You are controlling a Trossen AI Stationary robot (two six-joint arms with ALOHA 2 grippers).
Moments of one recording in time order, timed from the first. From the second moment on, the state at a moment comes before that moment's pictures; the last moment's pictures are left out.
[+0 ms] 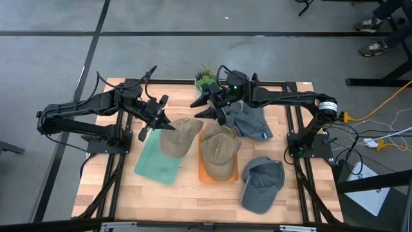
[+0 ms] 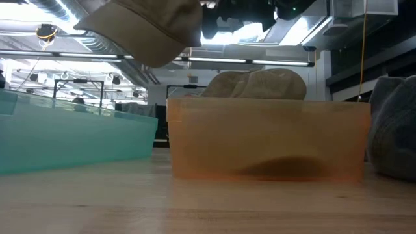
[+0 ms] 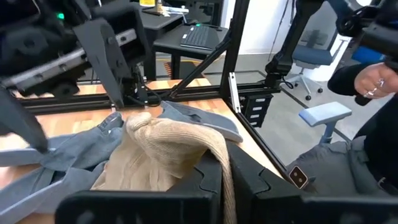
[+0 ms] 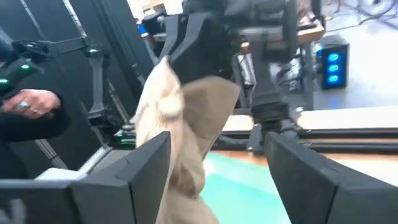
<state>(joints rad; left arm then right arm) 0.20 0.89 0.96 -0.34 0.54 0.04 -0.27 1.67 1.32 0.31 -0.68 0.21</state>
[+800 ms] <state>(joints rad) 0.20 0.89 0.96 -0.34 0.49 0.02 -0.23 1.90 1.81 -0.28 -0.92 0.10</state>
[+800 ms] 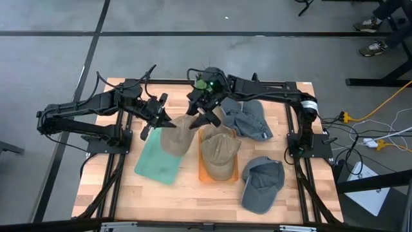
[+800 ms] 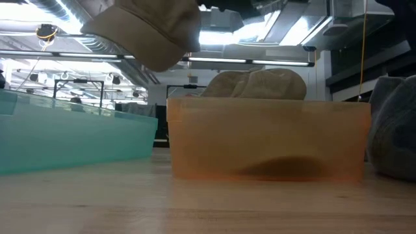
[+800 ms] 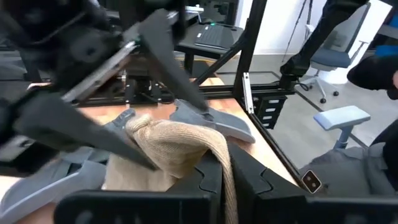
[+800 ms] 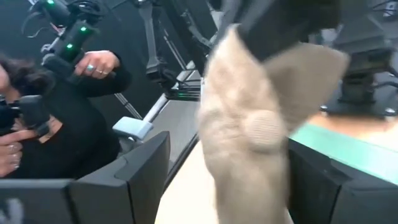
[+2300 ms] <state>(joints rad) 0.20 0.89 0.96 -0.46 0.22 0.07 -0.15 1.85 1.81 -0.51 -0.99 0.19</state>
